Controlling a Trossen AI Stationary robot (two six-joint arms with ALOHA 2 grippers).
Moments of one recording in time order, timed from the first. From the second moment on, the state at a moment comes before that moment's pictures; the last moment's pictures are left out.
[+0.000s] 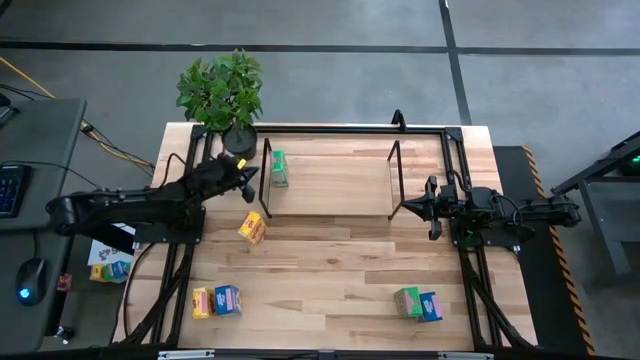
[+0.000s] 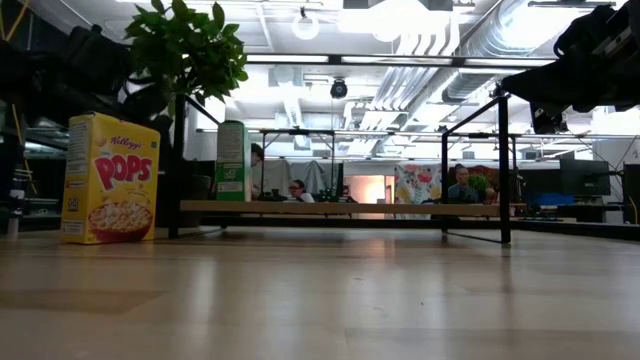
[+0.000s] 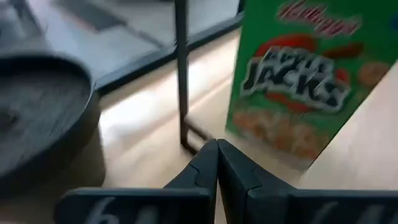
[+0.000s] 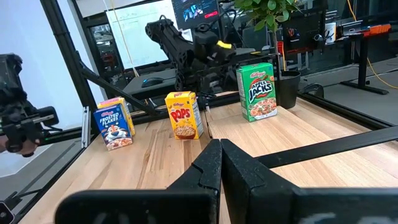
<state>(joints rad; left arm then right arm) 0.49 0.80 0.09 0.30 -0.20 -0.12 0.06 0.01 0.01 0.04 0.14 0.18</state>
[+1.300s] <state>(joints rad) -0.26 0.76 0.37 0.56 -0.38 0.14 0.06 0.01 0.01 0.04 0.14 0.18</state>
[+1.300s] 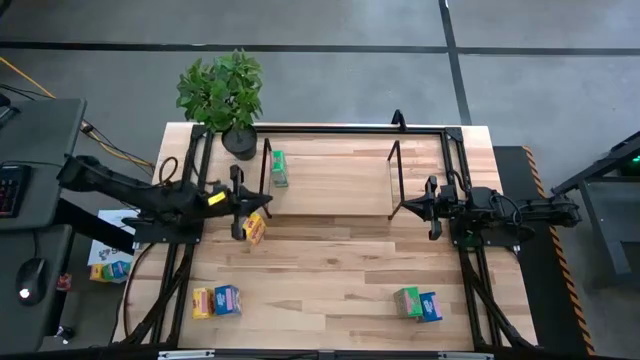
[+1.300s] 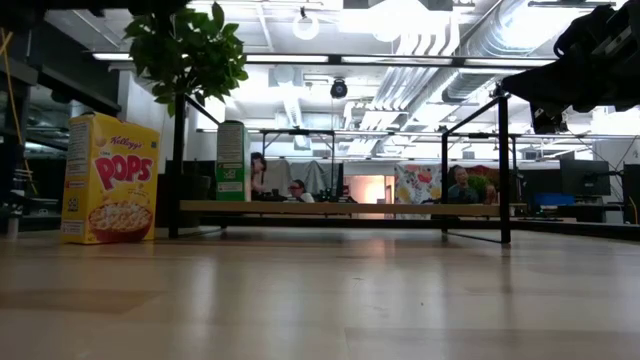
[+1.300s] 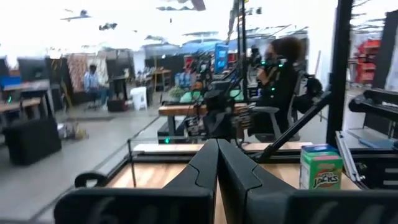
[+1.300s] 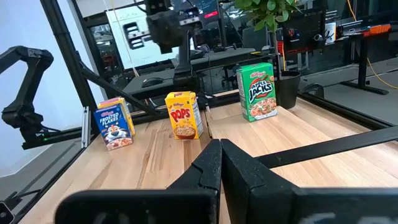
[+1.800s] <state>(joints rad) -0.32 0.77 0.37 0.59 -0.44 0.28 0.06 0.01 0.01 0.11 0.18 0.41</state>
